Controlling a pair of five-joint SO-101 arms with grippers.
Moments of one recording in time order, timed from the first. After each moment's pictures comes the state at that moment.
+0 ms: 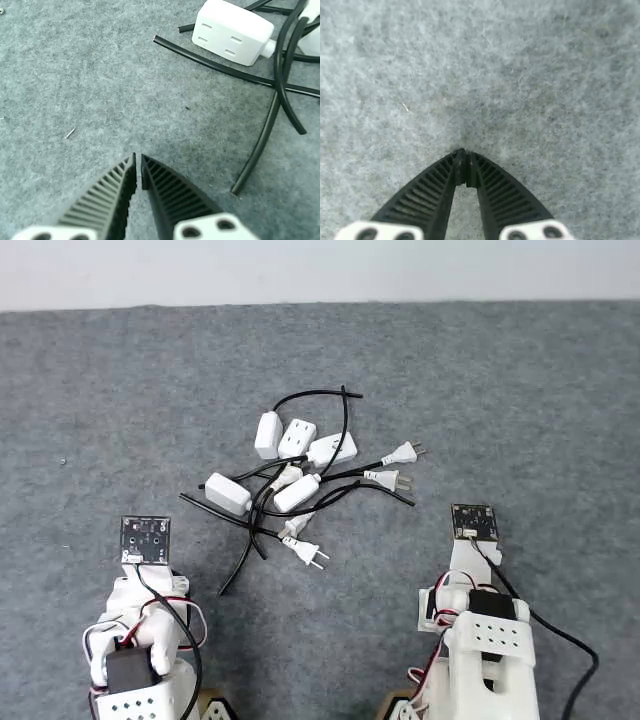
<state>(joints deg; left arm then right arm) -15.8 -103.3 96.9 72.0 -2.4 7.3 -52.9 83.5 56.7 4.8</state>
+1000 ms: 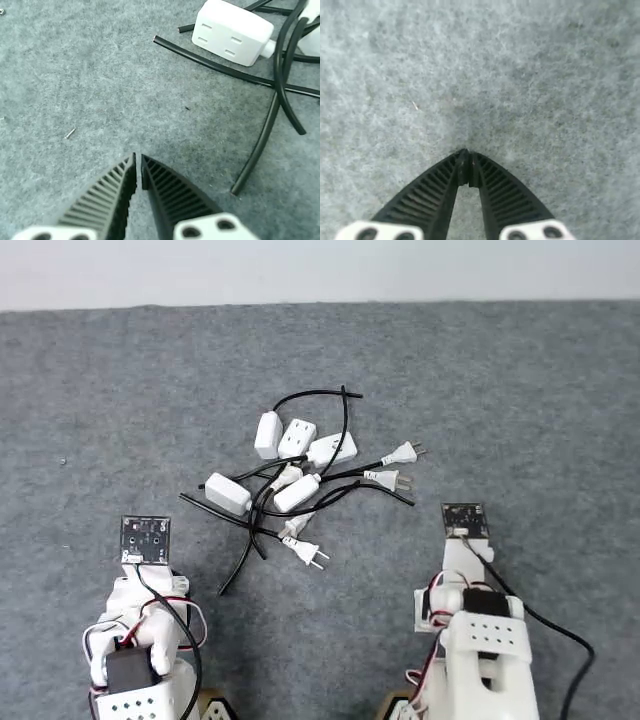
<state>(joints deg) -15.8 -103.3 96.0 72.0 -2.4 6.2 -51.9 82.0 56.7 4.8</state>
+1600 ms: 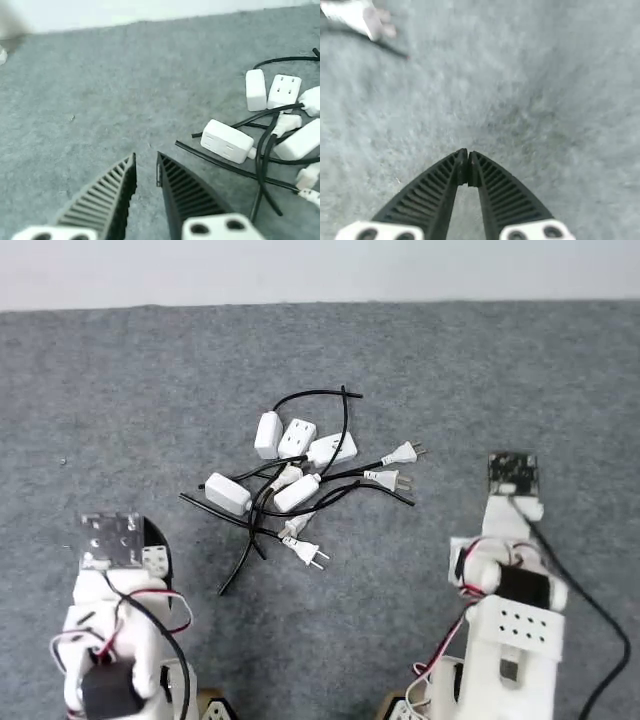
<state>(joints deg) -15.8 -95.3 73.6 69.2 -0.2 13.3 -54.6 60.7 61.5 10.3</state>
